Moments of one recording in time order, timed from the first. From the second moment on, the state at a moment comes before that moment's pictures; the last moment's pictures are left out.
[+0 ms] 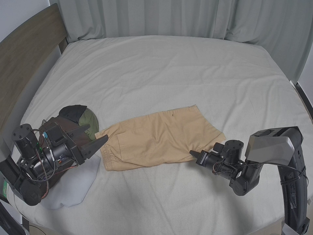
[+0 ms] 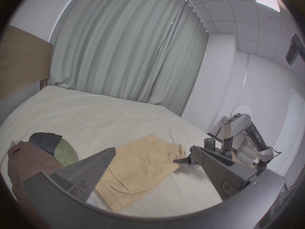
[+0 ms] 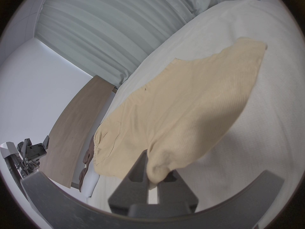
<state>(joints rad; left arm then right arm) -0.15 1.82 -0.27 -1.55 -0.57 -0.15 0.39 2.51 -0.78 -1.47 0.22 0.67</state>
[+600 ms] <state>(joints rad) -0.15 1.84 -0.28 -1.55 -0.57 -0.15 0.39 2.40 -0.50 -1.47 0.19 0.63</state>
